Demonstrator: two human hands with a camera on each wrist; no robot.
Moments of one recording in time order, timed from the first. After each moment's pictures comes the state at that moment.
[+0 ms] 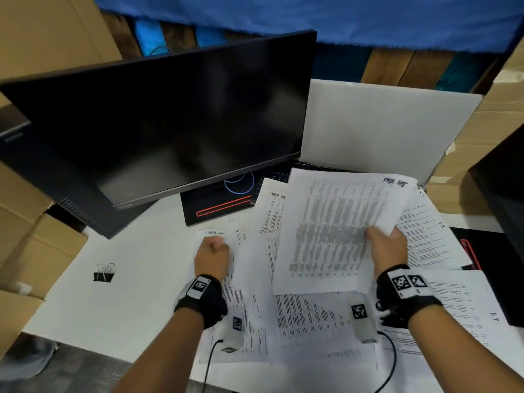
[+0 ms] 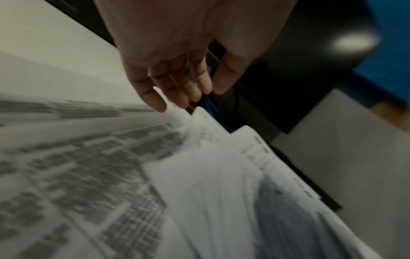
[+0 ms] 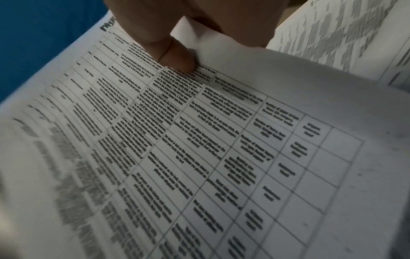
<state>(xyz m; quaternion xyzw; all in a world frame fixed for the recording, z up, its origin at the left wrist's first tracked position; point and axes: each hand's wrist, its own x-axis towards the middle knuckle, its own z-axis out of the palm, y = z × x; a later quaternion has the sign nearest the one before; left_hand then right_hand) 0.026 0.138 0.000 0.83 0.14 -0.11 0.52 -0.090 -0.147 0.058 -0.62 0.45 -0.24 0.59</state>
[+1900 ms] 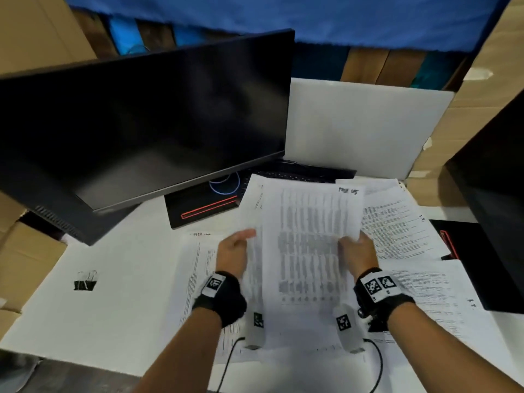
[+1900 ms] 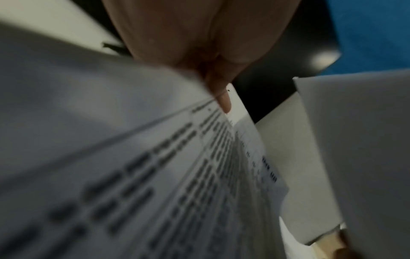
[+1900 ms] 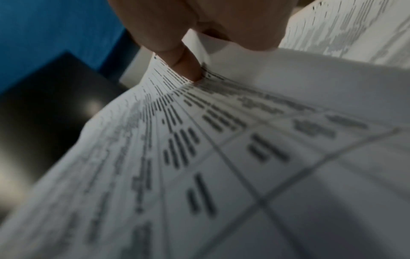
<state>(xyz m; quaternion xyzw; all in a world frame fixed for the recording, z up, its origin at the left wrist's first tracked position) 0.002 0.080 0.030 0.76 0.05 -0.20 0.62 -0.100 -0.137 0.040 -0.70 0.44 -0.13 0.54</state>
